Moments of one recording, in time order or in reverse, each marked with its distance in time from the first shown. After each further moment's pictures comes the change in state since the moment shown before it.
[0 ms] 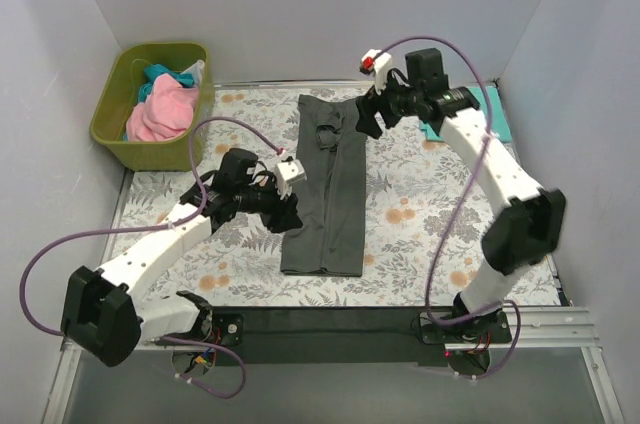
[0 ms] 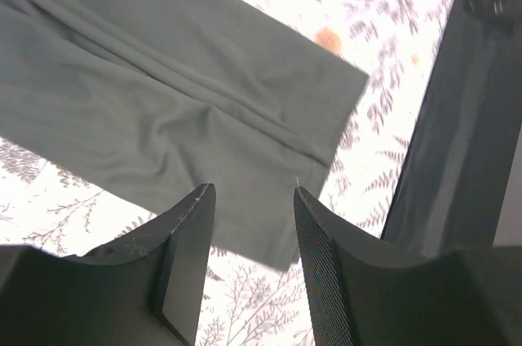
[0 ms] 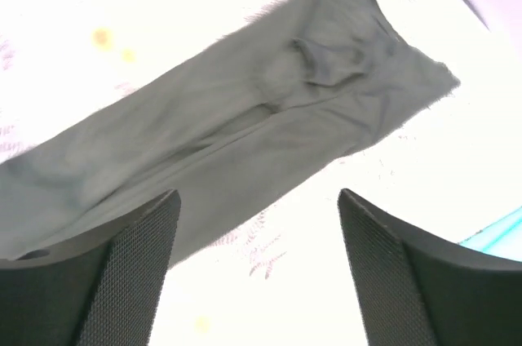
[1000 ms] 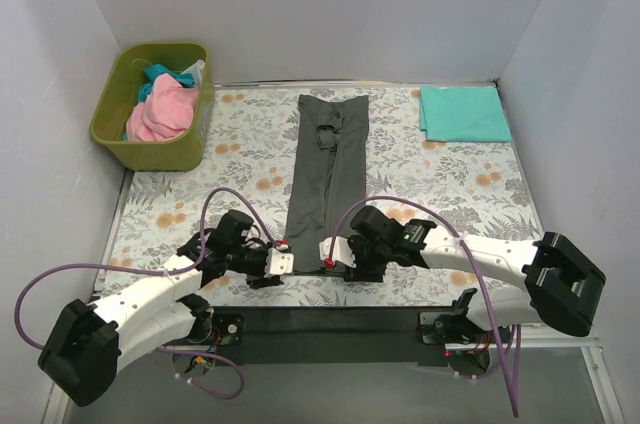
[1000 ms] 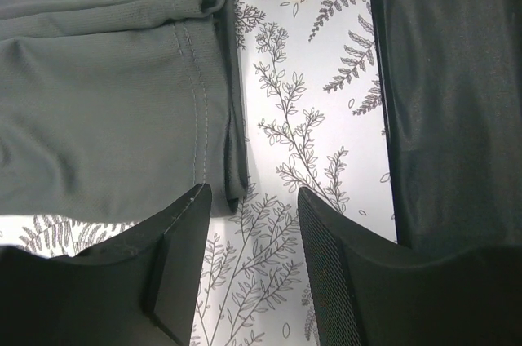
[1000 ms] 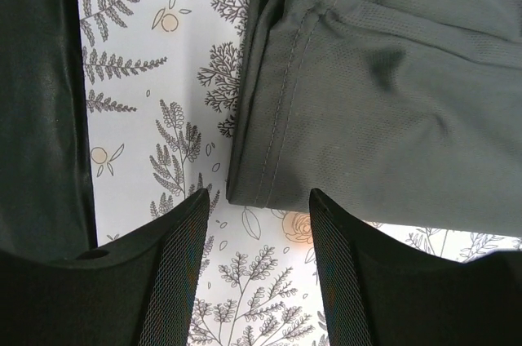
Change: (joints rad) left arm -0.085 -0.300 -0.521 0.063 0.068 0.632; right arm 0.652 -0.496 -1.064 0.187 0.198 -0.284
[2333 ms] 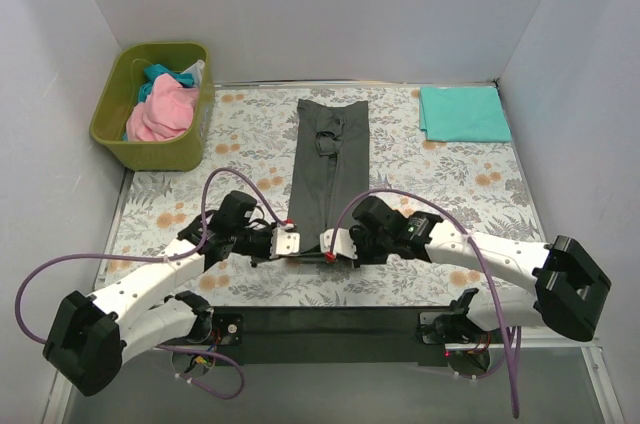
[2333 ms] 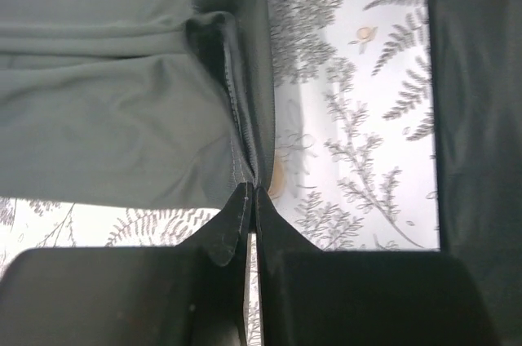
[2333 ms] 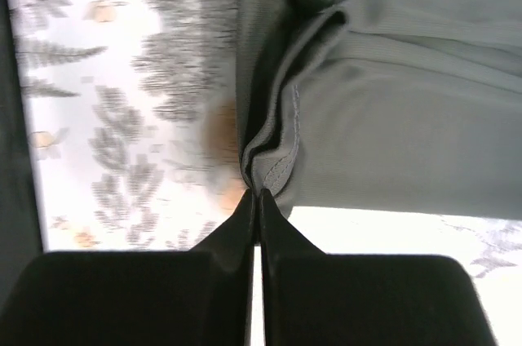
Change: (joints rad) left arm 0.002 0.068 0.175 -0.067 -0.039 -0.018; right arm -0.024 -0.035 0.051 -0.059 0.052 -0.075
